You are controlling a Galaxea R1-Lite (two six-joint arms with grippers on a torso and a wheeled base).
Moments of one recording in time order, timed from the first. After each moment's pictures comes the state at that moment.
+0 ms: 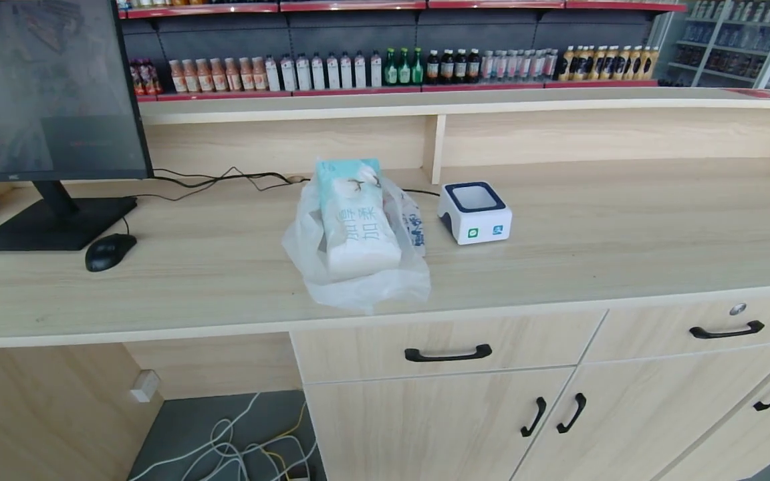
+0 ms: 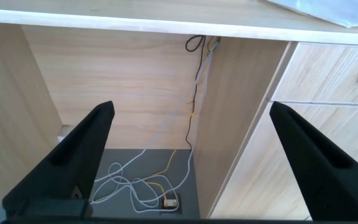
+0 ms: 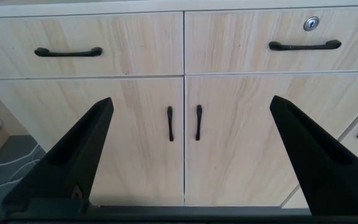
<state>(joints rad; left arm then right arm) 0.00 0.00 0.00 0.00 0.00 -0.01 0.00 0.00 0.00 0.00 0.06 -0.01</state>
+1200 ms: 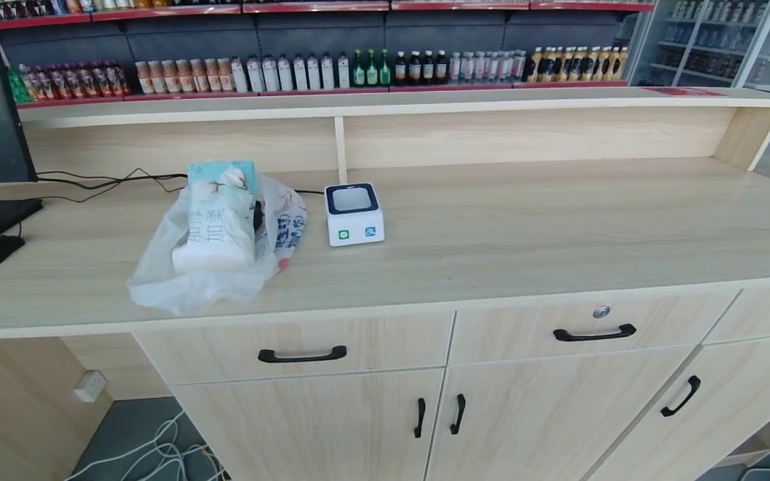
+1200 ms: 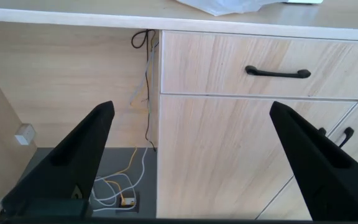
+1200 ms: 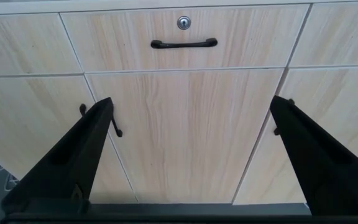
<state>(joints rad) 0.00 0.00 0.00 0.00 0.00 -0.01 0.00 0.00 0.00 0.00 0.06 -0.01</state>
